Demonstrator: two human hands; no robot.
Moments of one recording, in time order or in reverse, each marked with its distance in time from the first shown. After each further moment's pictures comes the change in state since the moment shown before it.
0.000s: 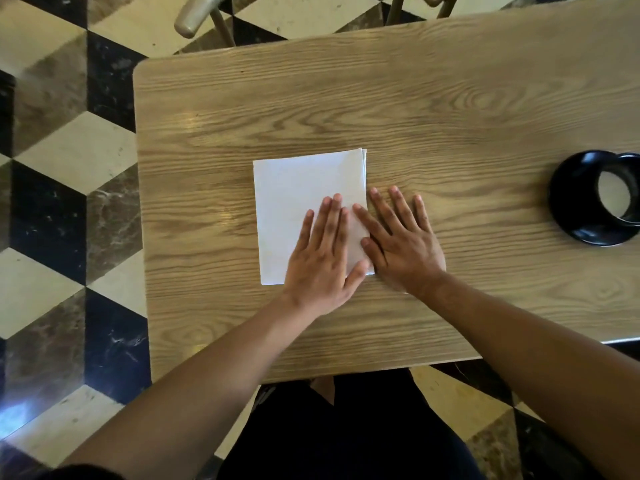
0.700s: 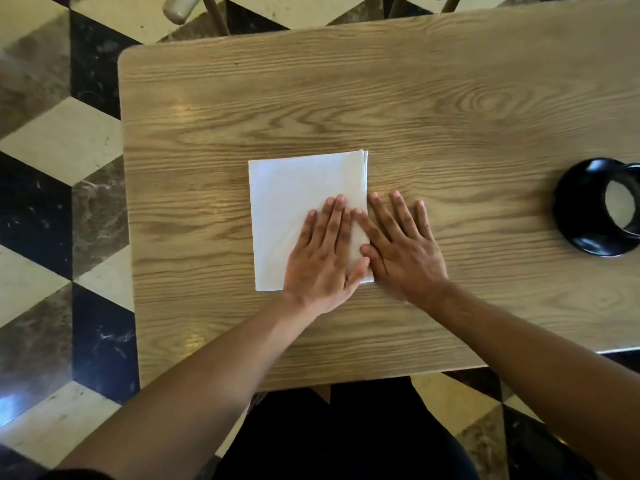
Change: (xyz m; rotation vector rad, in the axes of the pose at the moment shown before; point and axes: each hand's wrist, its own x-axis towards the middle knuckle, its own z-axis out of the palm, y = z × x) left_hand 0.016 -0.003 0.010 0.010 -0.046 -0.030; right_hand 0.002 0.004 -0.001 -0.013 0.034 -0.041
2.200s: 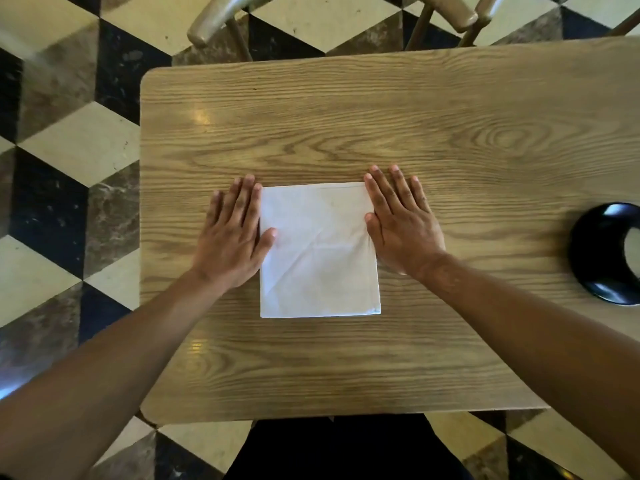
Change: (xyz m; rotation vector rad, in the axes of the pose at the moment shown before) left_hand 0.007 -0.154 -0.034 0.149 0.025 -0.178; right_hand 0.096 0.018 -0.015 0.036 -0.007 0.018
